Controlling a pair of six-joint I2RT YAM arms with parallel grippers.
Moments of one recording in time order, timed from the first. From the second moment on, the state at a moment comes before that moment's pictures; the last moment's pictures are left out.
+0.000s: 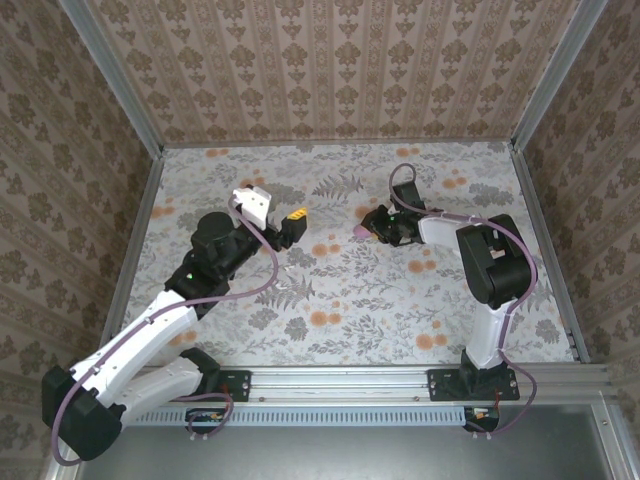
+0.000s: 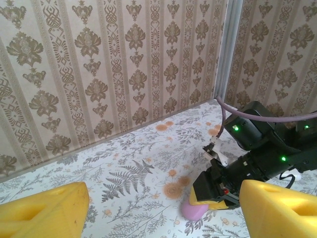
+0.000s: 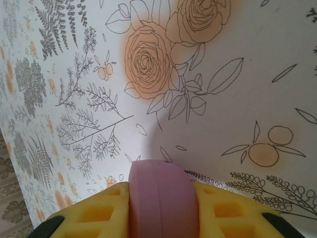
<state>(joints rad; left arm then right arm) -0.66 0.94 0.75 0.12 0.07 -0.02 0.29 1.91 1.07 -0.04 -0.35 0.94</state>
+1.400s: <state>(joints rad) -0.65 0.94 0.75 0.15 0.07 -0.04 0.19 1.64 1.04 -0.40 -0.20 0.72</state>
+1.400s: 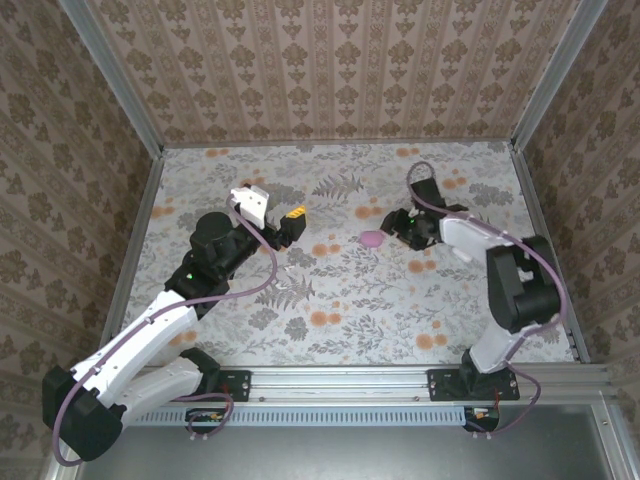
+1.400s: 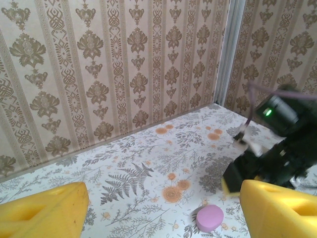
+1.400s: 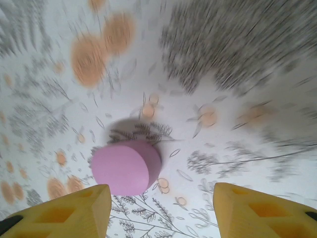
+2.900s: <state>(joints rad) -0.65 0.95 0.71 0.18 0.12 -0.07 -0.21 1.72 1.07 -0.78 -0.31 0.31</state>
